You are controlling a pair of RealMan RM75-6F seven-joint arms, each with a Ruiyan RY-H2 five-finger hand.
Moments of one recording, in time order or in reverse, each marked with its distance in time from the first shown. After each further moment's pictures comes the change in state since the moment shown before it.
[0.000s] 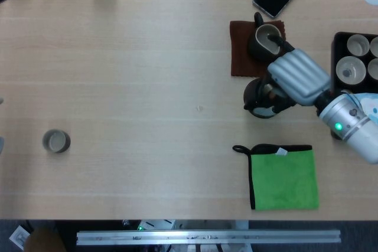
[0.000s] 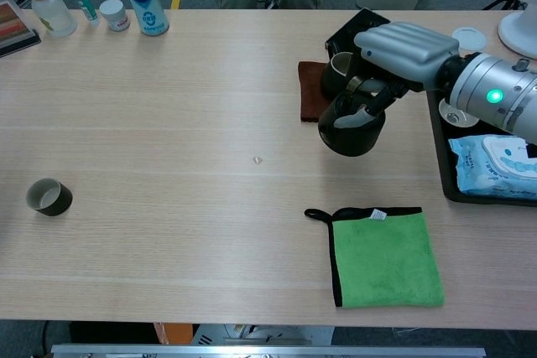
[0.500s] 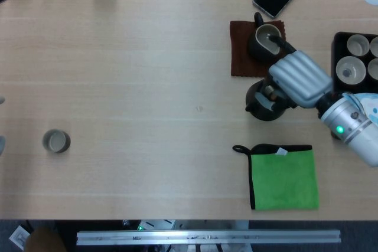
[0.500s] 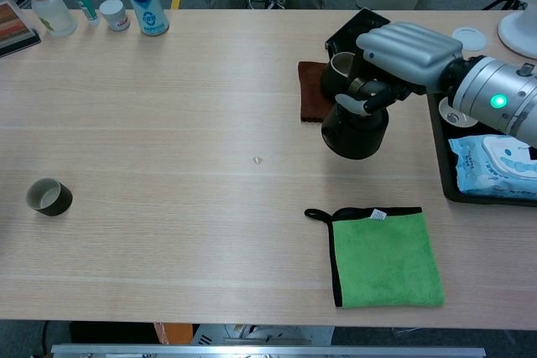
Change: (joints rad) left arm -0.003 -0.004 -0.001 0.008 0.008 0.002 -0.011; right arm -0.018 -0.003 -0.004 -0.001 -0.026 0.023 -0.020
